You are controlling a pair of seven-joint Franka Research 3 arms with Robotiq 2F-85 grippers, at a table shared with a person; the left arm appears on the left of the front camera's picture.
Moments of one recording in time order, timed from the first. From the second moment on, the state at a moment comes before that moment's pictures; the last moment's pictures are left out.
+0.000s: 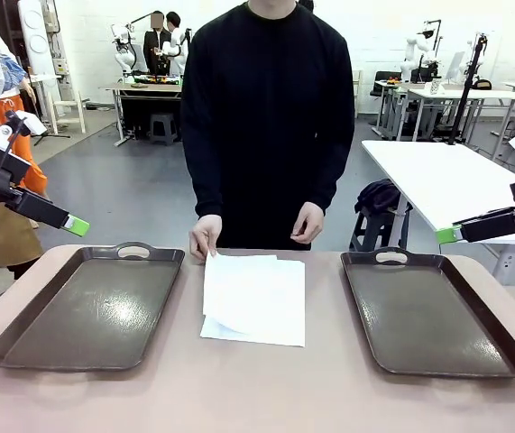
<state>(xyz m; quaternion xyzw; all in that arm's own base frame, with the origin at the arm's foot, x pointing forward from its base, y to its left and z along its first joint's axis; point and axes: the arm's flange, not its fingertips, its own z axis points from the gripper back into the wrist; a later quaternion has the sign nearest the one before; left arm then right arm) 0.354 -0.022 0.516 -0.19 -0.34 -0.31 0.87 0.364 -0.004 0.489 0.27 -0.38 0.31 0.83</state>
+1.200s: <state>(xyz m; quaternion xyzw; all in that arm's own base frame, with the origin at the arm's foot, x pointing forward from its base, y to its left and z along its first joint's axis) 0.354 -0.022 0.515 -0.19 -0.34 -0.31 0.87 0.363 -0.004 0.488 0.27 -0.38 0.31 0.83</state>
